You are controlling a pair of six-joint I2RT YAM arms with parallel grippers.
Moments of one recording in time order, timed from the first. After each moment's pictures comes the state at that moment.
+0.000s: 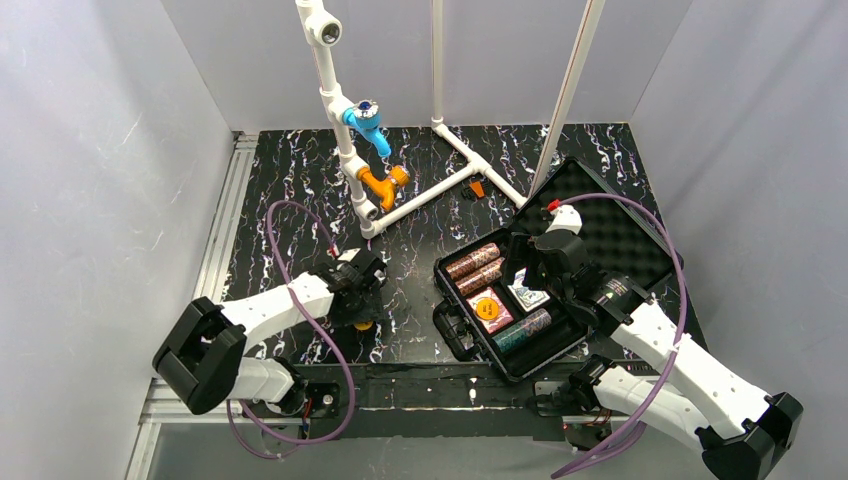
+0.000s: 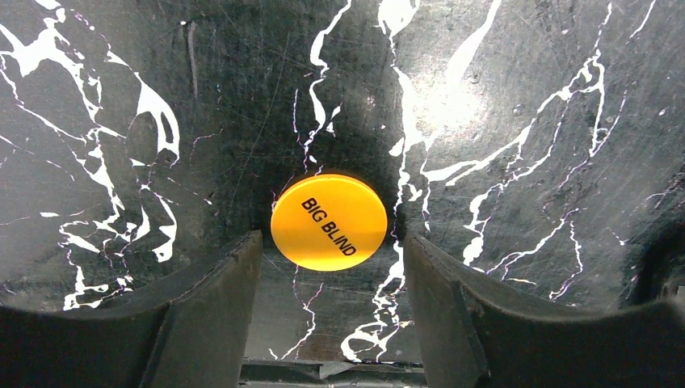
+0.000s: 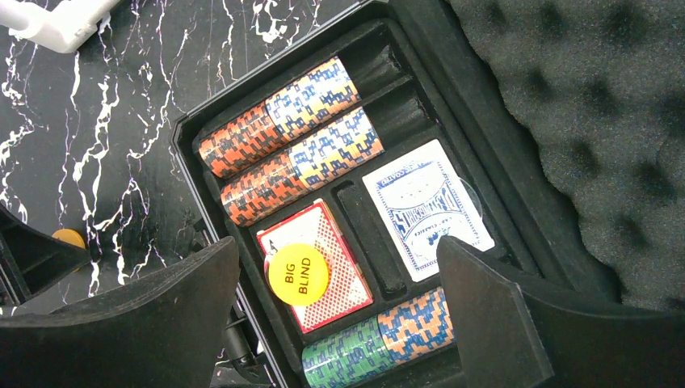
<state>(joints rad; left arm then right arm) -0.70 1.31 0.66 -0.66 -0.21 -0.84 0.72 0.83 0.79 -0.66 0.34 0.58</state>
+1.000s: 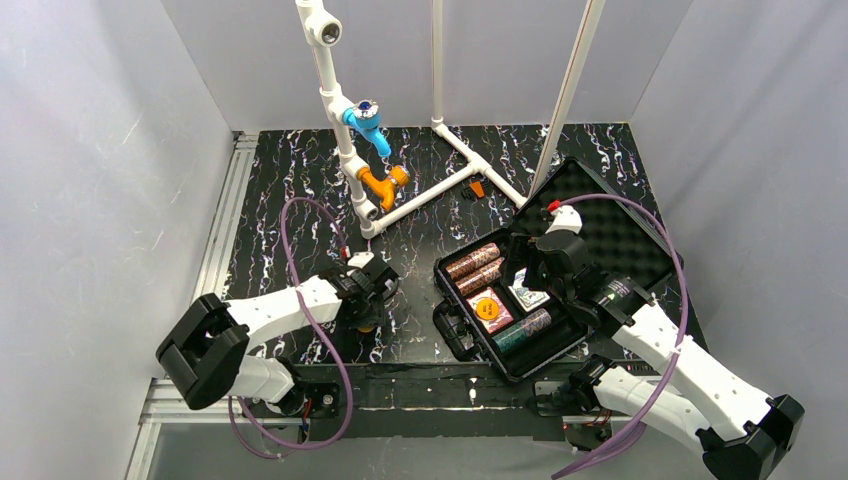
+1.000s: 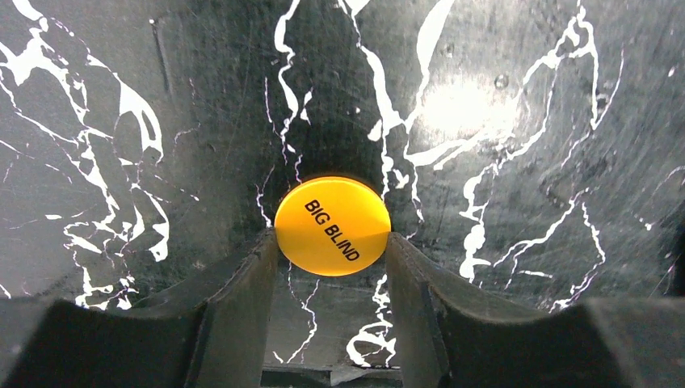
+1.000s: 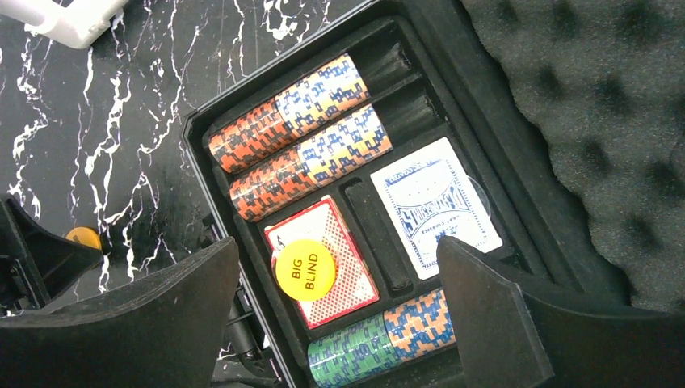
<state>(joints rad) -0.80 1.35 0.69 -0.68 -0.30 -0.84 0.72 0.82 0.79 -0.66 0.33 0.58</state>
